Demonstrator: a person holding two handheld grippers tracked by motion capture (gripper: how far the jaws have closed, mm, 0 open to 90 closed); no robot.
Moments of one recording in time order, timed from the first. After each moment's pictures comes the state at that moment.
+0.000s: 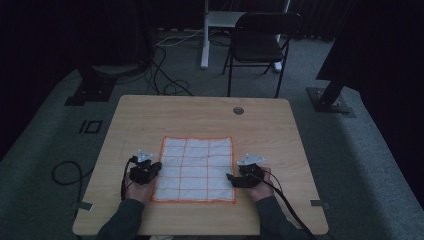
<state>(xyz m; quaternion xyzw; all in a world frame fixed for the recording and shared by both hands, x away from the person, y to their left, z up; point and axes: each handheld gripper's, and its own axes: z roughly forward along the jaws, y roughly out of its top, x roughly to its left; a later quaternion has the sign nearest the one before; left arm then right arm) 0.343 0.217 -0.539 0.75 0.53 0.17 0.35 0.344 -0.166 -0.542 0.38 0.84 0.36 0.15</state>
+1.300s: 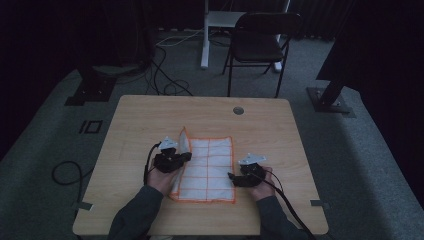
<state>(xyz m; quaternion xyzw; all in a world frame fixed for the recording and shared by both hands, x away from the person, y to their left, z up) 0.364 0.134 -0.491 0.78 0.41 0.08 0.45 0.345 -0.170 -0.540 0.39 0.84 0.35 0.16</state>
